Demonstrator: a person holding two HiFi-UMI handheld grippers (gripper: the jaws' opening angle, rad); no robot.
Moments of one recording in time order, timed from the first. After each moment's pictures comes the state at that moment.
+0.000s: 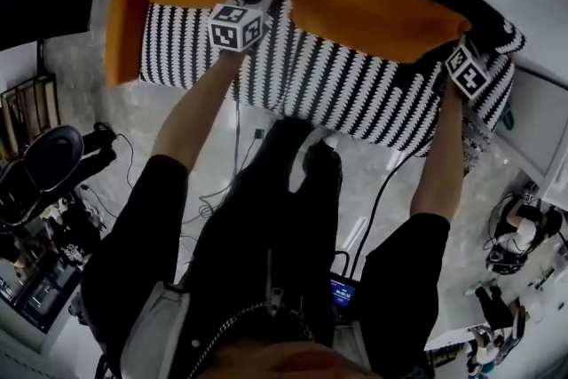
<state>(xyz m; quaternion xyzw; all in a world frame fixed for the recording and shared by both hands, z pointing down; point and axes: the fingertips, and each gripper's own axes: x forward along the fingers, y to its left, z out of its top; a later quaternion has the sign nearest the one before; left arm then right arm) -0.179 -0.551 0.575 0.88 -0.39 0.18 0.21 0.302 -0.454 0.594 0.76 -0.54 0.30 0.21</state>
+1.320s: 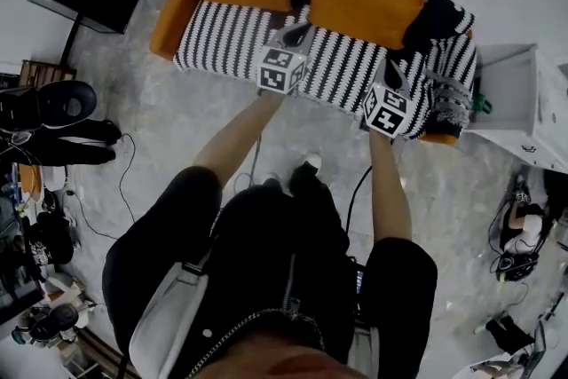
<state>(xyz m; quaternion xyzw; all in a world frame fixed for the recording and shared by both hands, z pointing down) -0.174 -0.166 0.351 0.89 -0.43 0.09 0.10 0.011 -0.090 0.366 0.69 -0.69 0.19 0.11</state>
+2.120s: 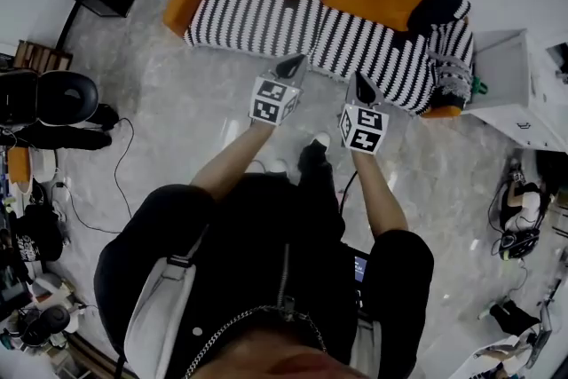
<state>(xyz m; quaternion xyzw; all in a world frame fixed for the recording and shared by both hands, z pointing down) -0.306 0.063 0.369 0.89 -0.41 0.12 0.13 -0.181 0.104 0.354 0.62 -0.75 0.16 0.14</state>
